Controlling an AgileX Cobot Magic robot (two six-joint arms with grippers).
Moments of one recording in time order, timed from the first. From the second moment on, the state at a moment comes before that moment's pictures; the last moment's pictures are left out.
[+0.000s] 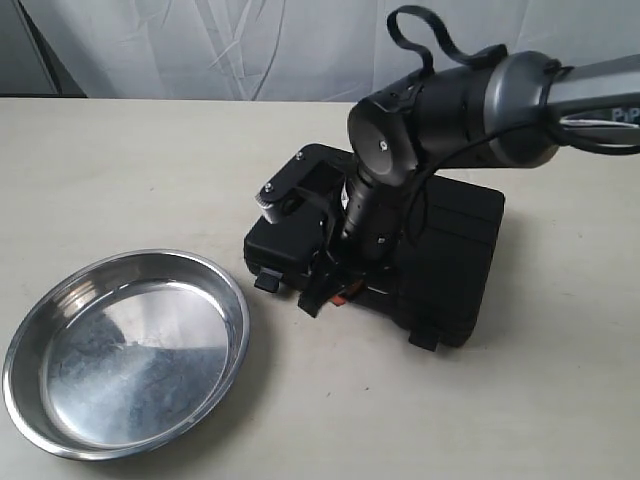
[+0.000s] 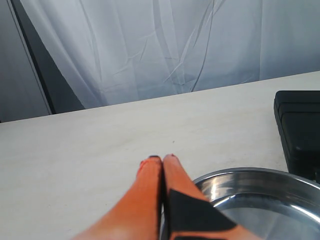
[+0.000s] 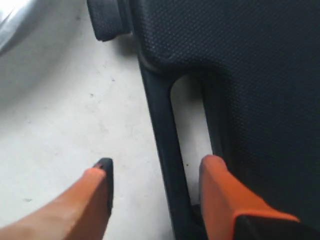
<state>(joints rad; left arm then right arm) -0.02 0.00 0.00 0.05 0.19 0.03 0.71 1.91 -1.24 0.00 0.75 -0.29</state>
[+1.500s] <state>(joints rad) -0.02 0.00 0.00 0.05 0.19 0.03 0.71 1.90 -1.24 0.05 0.88 -0.30</state>
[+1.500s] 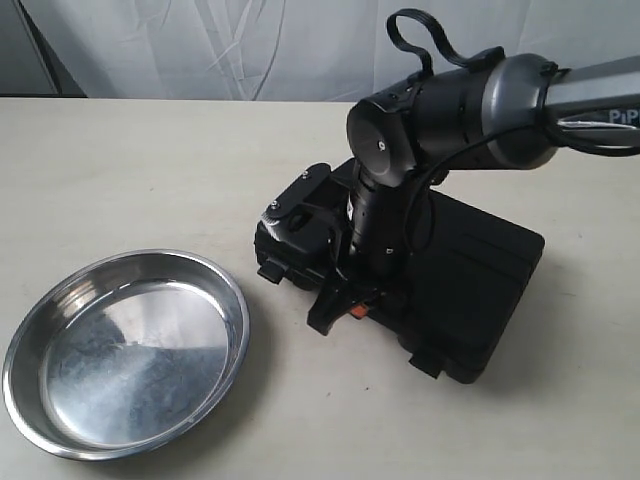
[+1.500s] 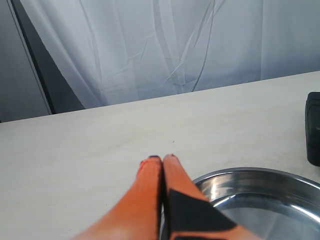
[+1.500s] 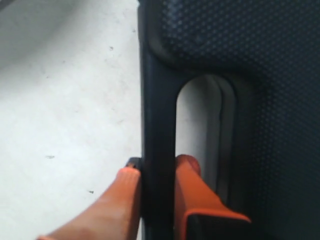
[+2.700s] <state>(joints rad) -0.02 0.00 0.00 0.05 0.19 0.03 0.71 1.94 -1.24 0.11 0.85 -0.30</state>
